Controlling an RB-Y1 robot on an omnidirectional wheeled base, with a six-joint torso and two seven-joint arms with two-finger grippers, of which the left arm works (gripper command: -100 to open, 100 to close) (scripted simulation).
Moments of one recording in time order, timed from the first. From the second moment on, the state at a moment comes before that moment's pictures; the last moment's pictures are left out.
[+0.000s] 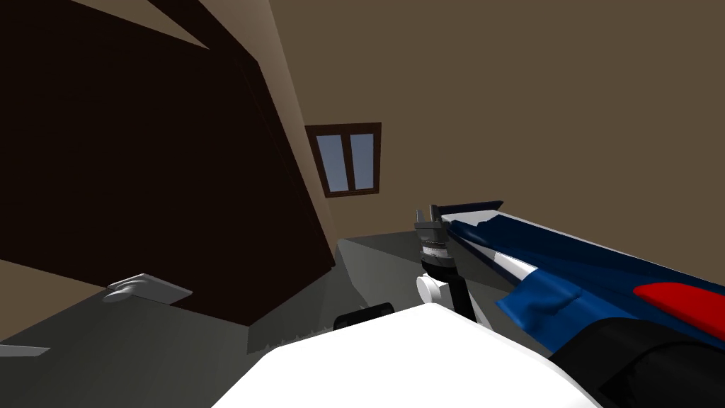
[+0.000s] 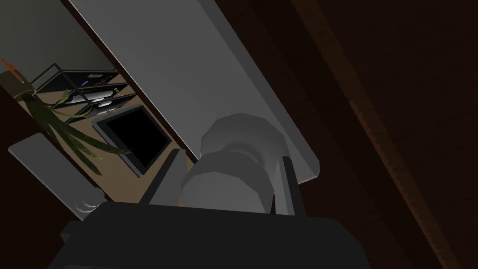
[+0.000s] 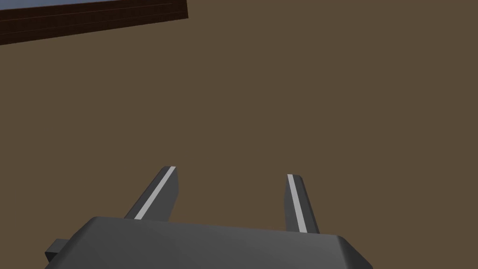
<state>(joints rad) 0.17 0.11 1.36 -1.28 -1.29 0.31 -0.71</state>
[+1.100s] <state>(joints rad) 0.12 0.10 1.44 -1.31 -1.04 0.21 -0.66</state>
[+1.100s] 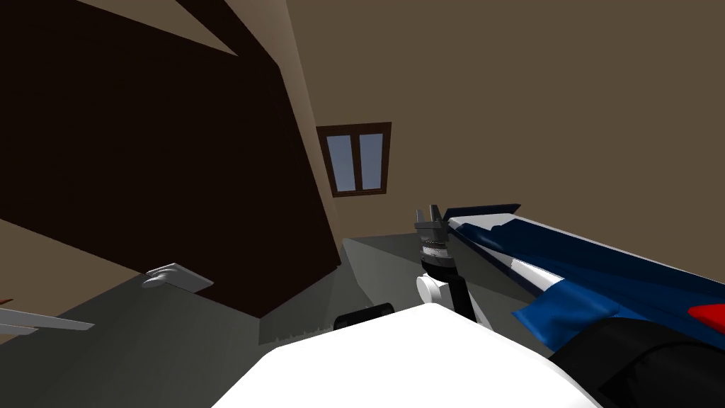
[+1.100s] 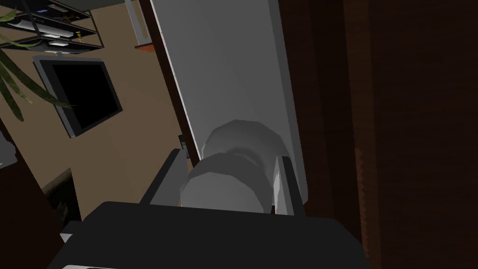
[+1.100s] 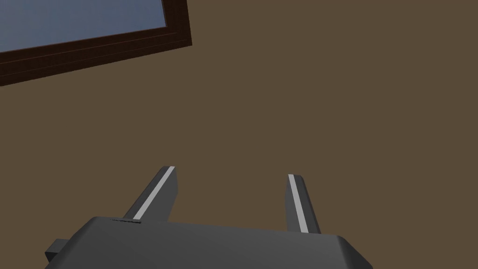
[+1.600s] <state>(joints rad) 0.06 0.10 1.54 -1.30 -0.92 0.13 -0.61</state>
